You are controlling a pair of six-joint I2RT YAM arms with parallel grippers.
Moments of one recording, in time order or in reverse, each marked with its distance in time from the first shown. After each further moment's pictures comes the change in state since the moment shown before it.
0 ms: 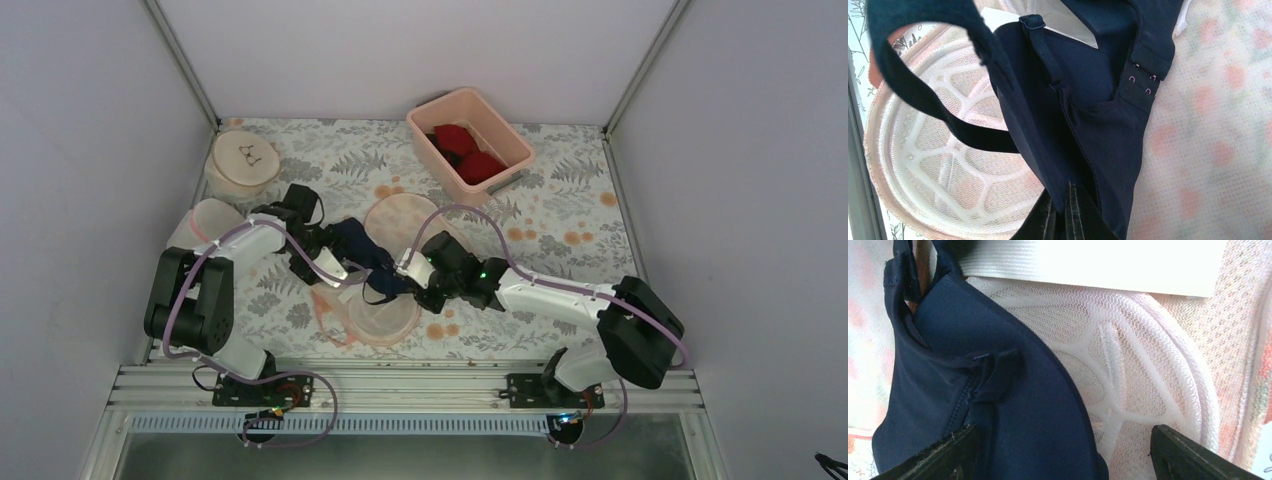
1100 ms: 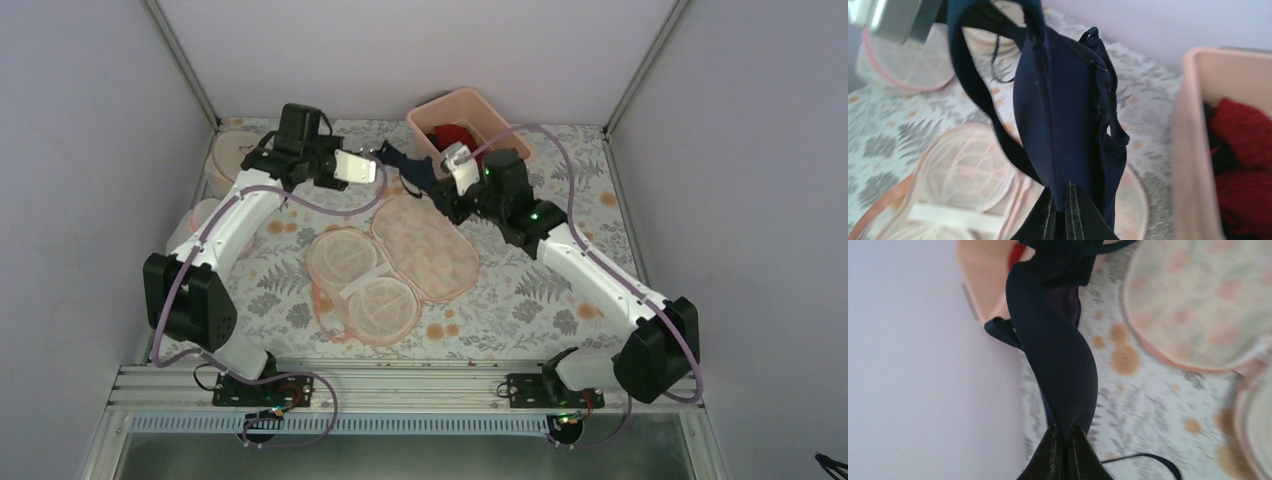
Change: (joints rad) left arm -0.053 0.000 0.498 0.087 0.001 -0.592; right arm -0.344 -0.105 0.295 -0.015 -0.118 0.099
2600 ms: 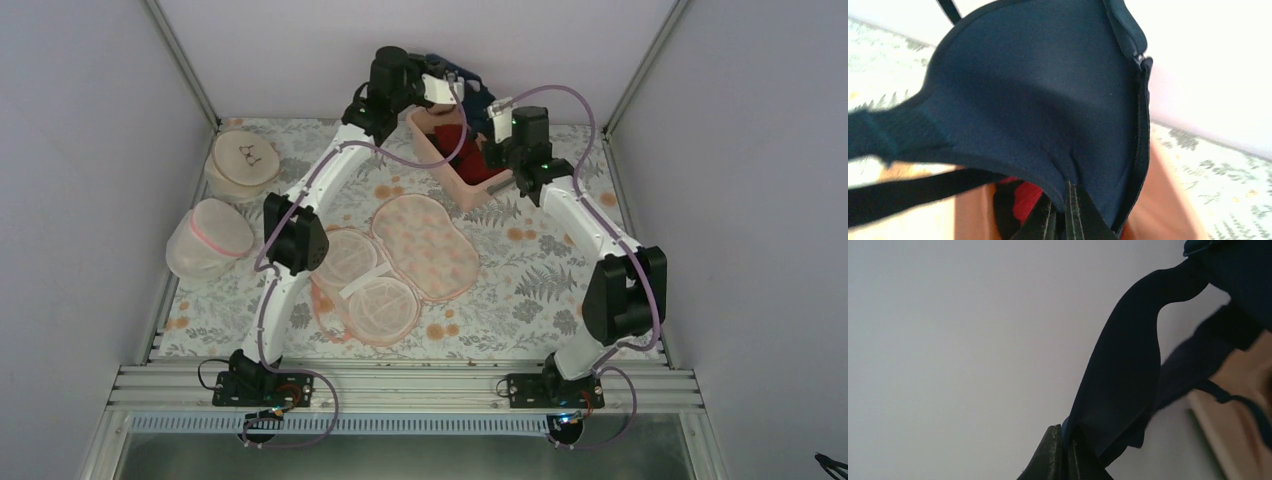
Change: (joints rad) left arm -0.214 0.827 1.102 0.439 -0.157 -0.112; right arm -0.311 0.306 0.290 0.061 0.298 -0.035
